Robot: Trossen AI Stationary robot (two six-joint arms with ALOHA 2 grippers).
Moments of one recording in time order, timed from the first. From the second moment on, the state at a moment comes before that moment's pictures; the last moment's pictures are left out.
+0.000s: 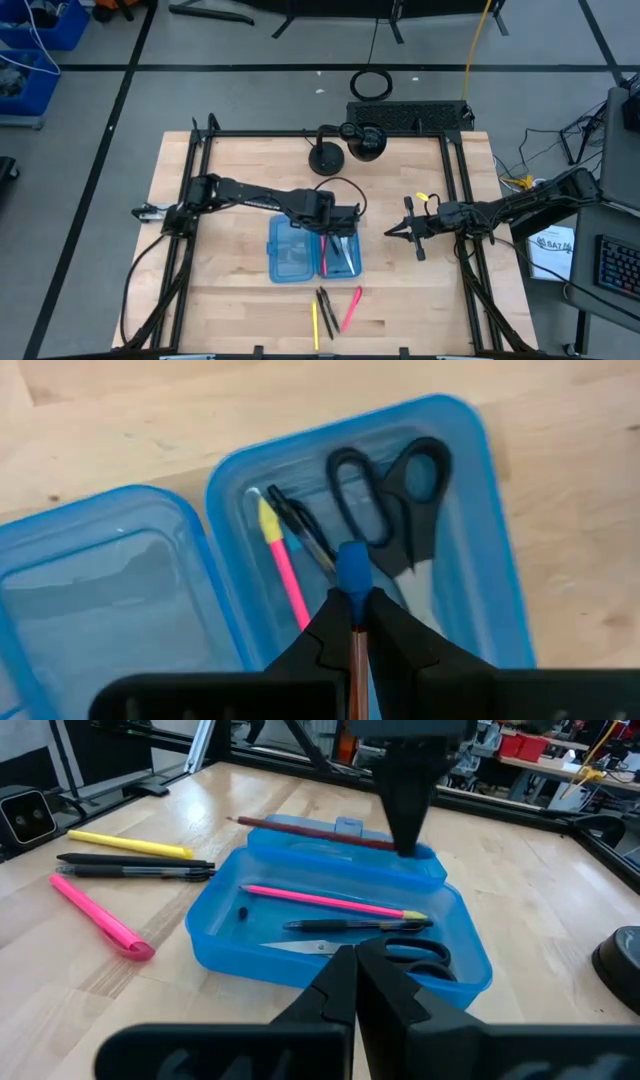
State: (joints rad) left arm -0.08 2.13 1.86 -1.07 -0.16 -1.42; right arm 0.15 0.78 0.02 0.54 0.01 -0.15
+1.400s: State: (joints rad) left arm -0.03 2.13 1.60 -0.78 -0.16 -1.50; right arm 0.15 0.78 0.02 0.54 0.00 -0.15
